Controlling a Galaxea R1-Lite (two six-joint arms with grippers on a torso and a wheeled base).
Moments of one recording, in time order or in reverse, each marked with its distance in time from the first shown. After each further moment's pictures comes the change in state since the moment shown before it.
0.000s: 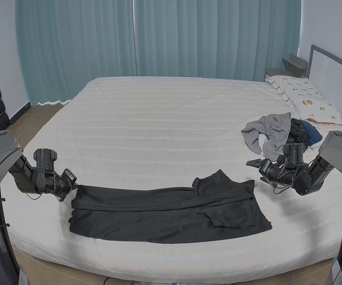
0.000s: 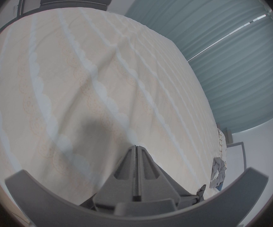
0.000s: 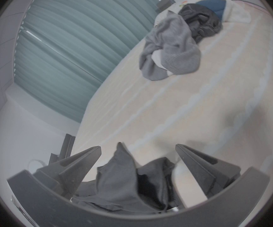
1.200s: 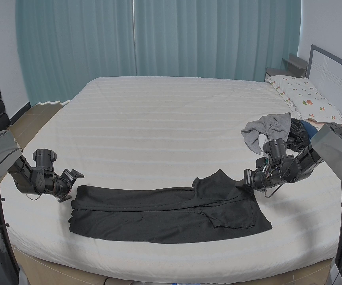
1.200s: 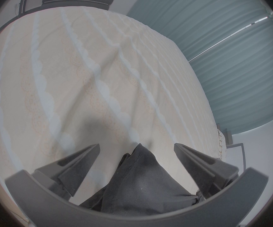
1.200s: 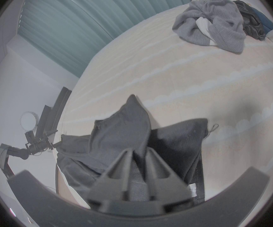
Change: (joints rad) left arm 0.002 -0.004 0.011 0.000 0.000 -0.001; right arm 0.107 0.022 -0.222 0.536 0.068 -0.350
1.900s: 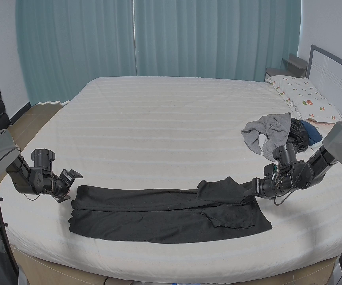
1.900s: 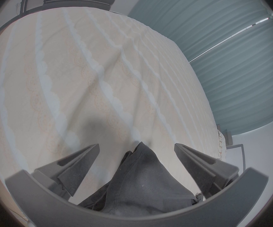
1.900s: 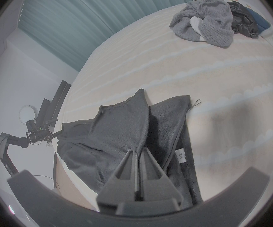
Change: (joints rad) left arm 0.006 -0.026 0.022 0.008 0.000 -0.004; right arm -0.015 -0.132 0.233 -0.048 0.003 -0.054
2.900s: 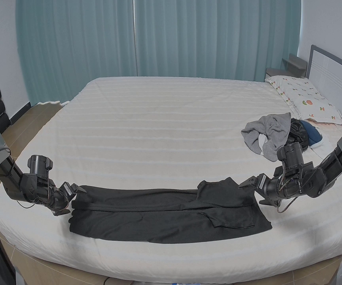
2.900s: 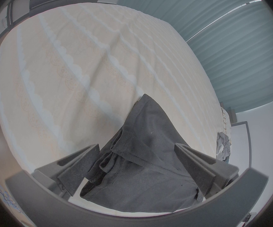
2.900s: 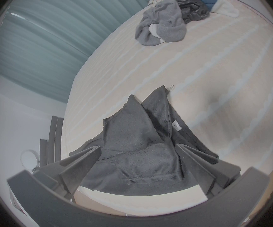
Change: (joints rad) left arm -0.046 -0.152 0.205 0.089 -0.029 0.135; right arm 0.102 -0.193 0.183 -0.063 -0.215 0.481
